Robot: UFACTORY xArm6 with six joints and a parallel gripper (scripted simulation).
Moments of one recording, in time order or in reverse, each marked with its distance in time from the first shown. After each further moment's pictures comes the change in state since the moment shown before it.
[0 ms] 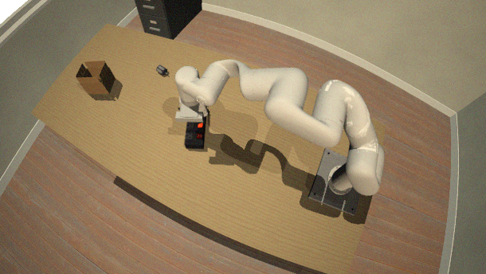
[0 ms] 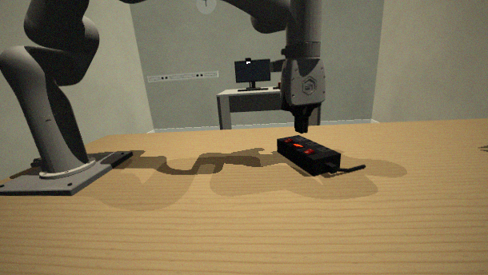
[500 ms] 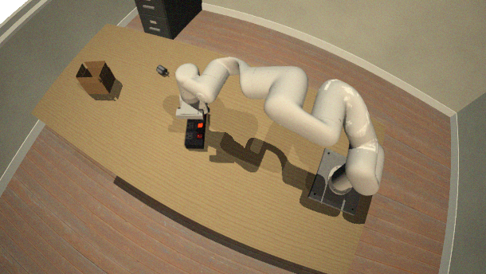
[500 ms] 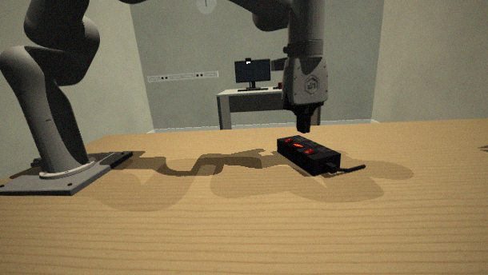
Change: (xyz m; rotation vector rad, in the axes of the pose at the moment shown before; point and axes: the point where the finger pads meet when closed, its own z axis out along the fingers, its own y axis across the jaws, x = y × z) arm -0.009 0.000 -0.003 0.000 0.000 -0.002
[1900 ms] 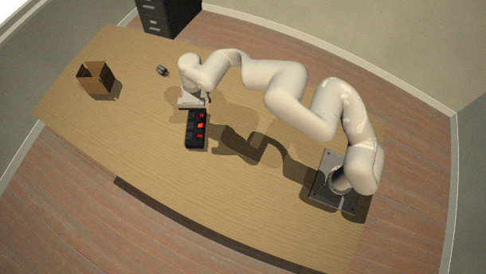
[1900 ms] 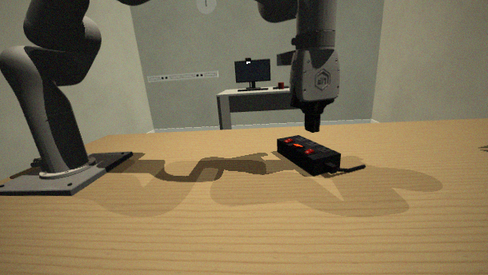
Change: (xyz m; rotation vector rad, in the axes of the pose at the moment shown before) arm -0.036 -0.002 -0.011 -0.001 0.000 0.002
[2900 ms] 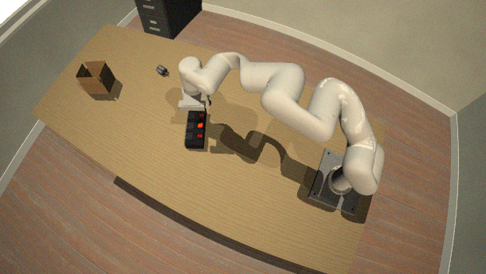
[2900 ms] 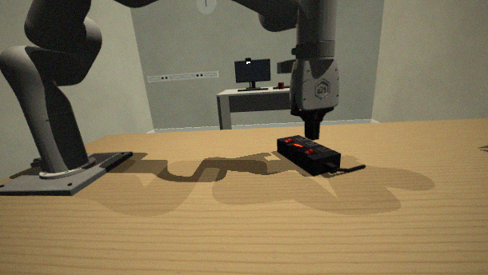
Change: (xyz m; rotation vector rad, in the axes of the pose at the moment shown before) arm 0.000 0.000 0.018 0.000 0.000 0.000
